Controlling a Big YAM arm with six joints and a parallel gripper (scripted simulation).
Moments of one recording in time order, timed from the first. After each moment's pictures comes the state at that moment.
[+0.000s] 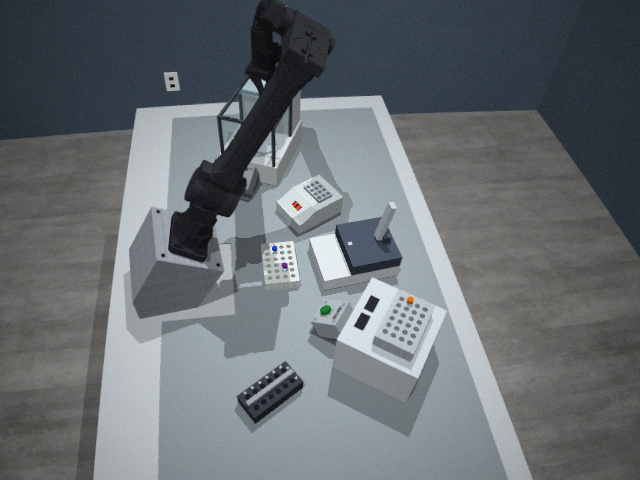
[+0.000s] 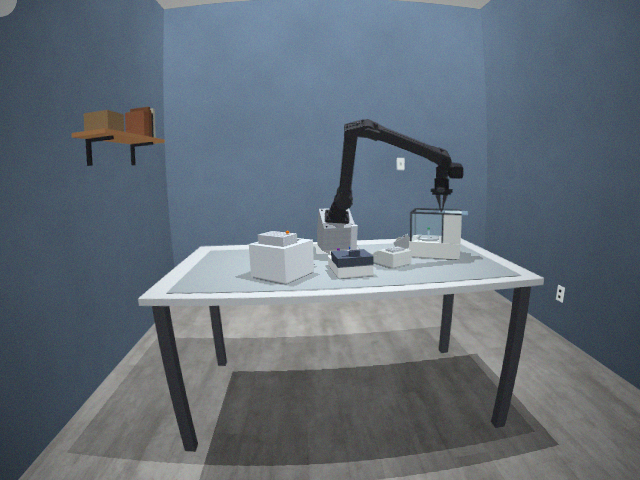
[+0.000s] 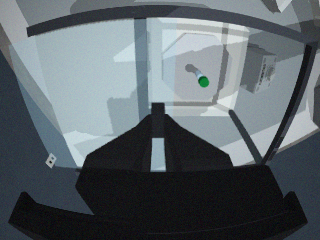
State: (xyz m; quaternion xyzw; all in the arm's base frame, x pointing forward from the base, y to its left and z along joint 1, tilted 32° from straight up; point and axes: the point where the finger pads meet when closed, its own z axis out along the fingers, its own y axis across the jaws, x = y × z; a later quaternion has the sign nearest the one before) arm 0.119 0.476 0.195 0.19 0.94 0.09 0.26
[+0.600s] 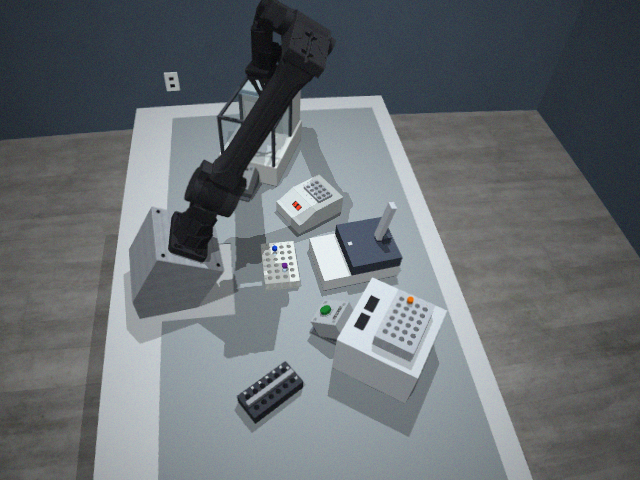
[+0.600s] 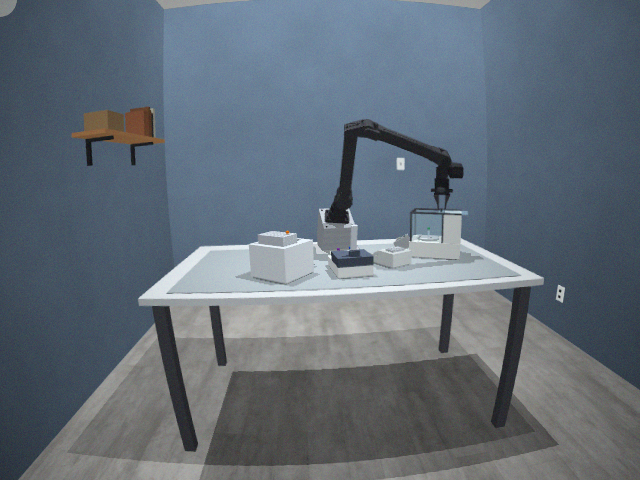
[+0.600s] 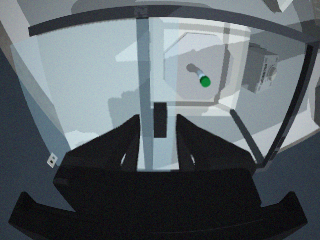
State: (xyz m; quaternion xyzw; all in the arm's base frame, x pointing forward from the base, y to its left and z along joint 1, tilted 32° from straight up) arm 0.119 0.477 0.195 0.19 0.94 0.10 0.26
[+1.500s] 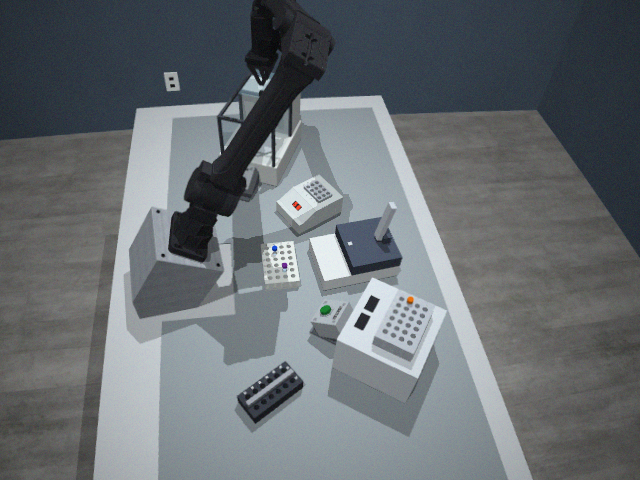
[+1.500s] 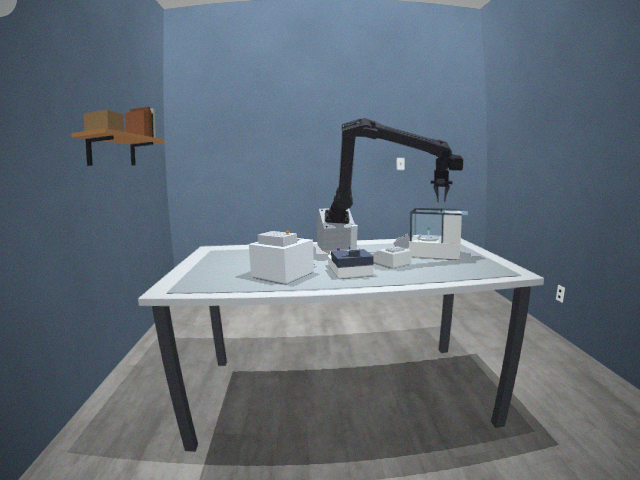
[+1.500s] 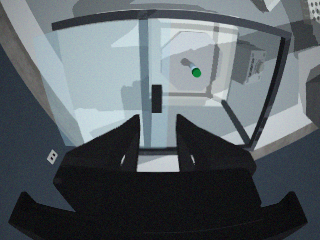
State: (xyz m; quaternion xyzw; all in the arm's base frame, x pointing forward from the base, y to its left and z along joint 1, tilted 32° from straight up) arm 0.100 0.471 0.227 0.18 0.94 0.09 0.25
